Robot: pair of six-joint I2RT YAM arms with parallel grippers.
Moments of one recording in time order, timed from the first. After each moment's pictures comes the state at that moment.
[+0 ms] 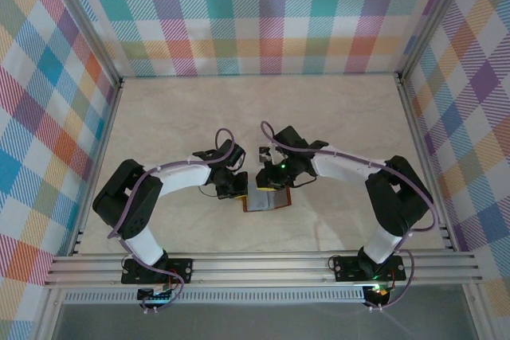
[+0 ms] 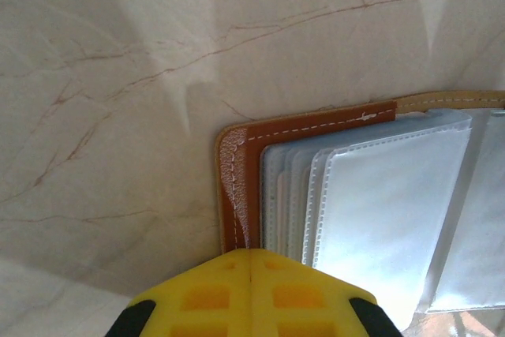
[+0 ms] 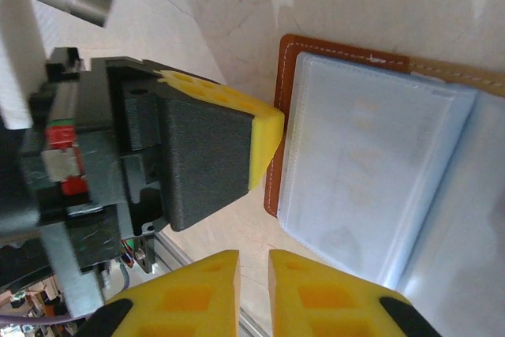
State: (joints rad) left arm -0.64 1.68 0.91 -0.46 0.29 -0.76; right arm 0.71 1.68 1.04 -0.46 -0.62 0.66
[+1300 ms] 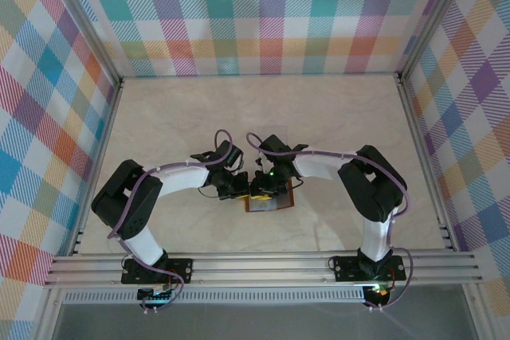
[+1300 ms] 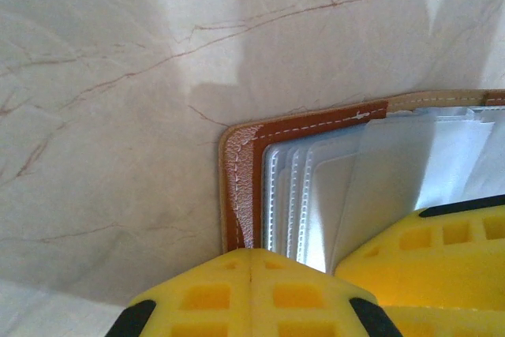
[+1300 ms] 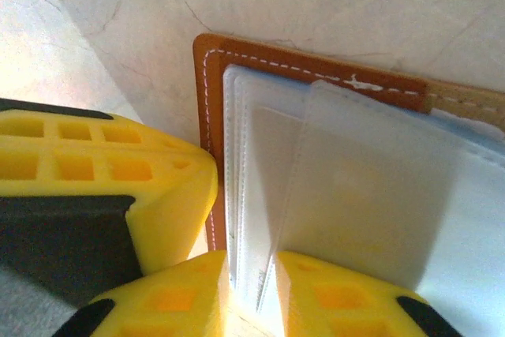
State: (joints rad) left arm -0.64 1.68 0.86 -0.38 0.35 -0.76; right arm 0.77 1.86 1.10 -0.48 -0.52 0.68
